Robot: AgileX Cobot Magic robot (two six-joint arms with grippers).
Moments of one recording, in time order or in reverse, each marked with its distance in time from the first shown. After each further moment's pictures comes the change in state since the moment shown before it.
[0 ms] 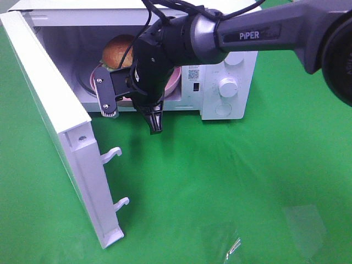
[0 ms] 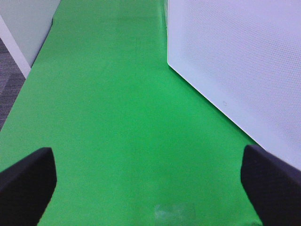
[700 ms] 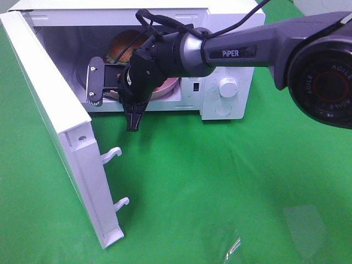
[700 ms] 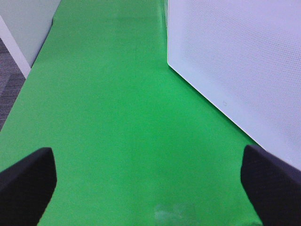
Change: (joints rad) left arm 0.000 0.000 0.000 0.000 0.000 0.000; right arm -0.007 0.103 -0.088 -0.018 -0.157 0.277
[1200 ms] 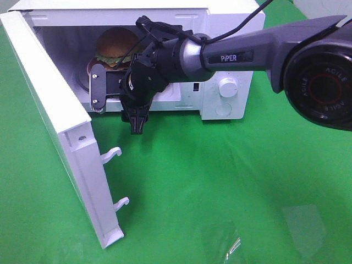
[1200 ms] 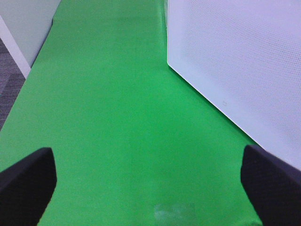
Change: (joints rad) left arm 0.000 0.000 0.000 0.000 0.000 0.000; right arm -0.001 0.015 0.011 -0.034 -0.026 -0.033
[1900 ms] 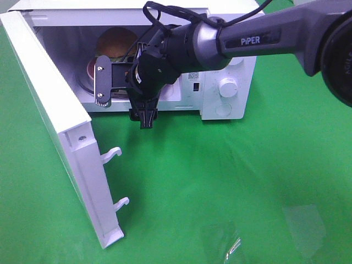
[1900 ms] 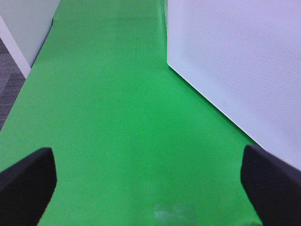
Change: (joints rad) left arm 0.000 0.000 0.000 0.000 0.000 0.000; right arm 0.000 -0.112 0.117 -0.097 -0.001 0.030
